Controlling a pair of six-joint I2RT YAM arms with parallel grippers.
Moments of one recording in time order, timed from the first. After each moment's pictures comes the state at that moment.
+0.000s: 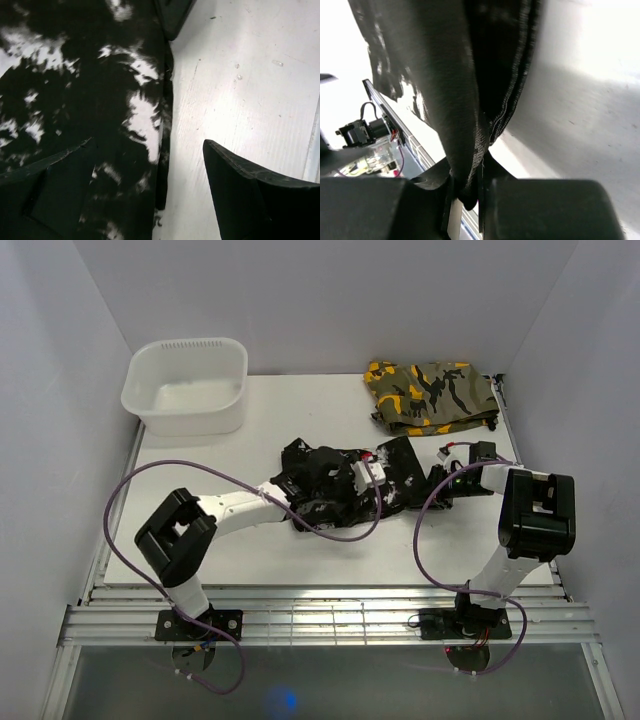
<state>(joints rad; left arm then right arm) -0.84 1.69 1.09 0.04 0.36 0.28 -0.12 1.75 0.89 -0.47 -0.91 0.07</state>
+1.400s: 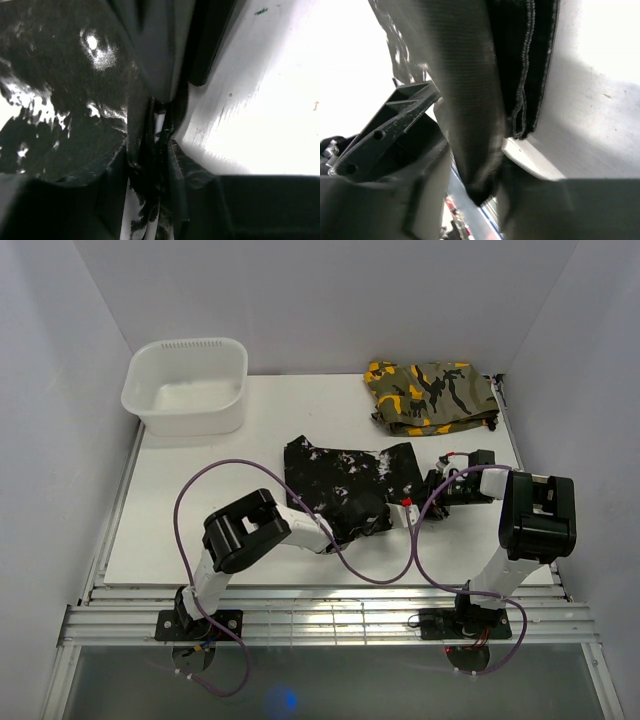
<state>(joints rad) -1.09 2.08 1.08 0.56 -0.13 0.50 -0.12 1.72 0.81 -0.44 -0.99 0.18</state>
